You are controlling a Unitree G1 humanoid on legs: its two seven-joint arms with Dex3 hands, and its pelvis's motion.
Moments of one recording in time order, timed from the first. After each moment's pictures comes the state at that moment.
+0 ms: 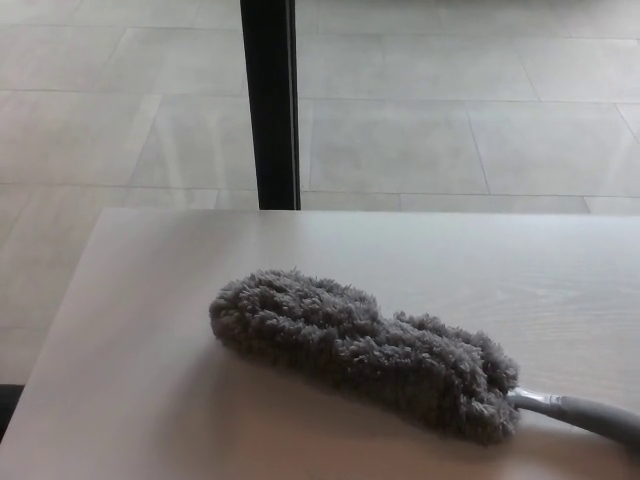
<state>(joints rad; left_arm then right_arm) 0.04 0.56 0.56 1.27 -0.28 -0.06 -0.46 -0.41 -0.64 -0.22 0.38 0.16 -0.26 0.26</state>
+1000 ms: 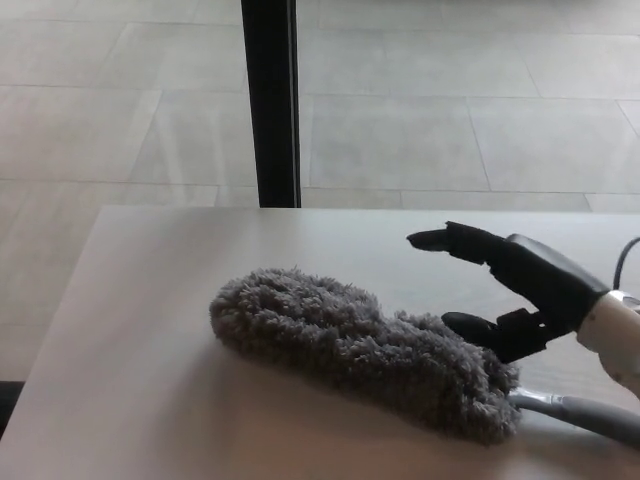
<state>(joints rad) 0.04 0.56 0.55 1.27 -0.28 -0.06 -0.47 -0.64 -0.52 0.42 0.48 -0.26 -0.25 0.22</state>
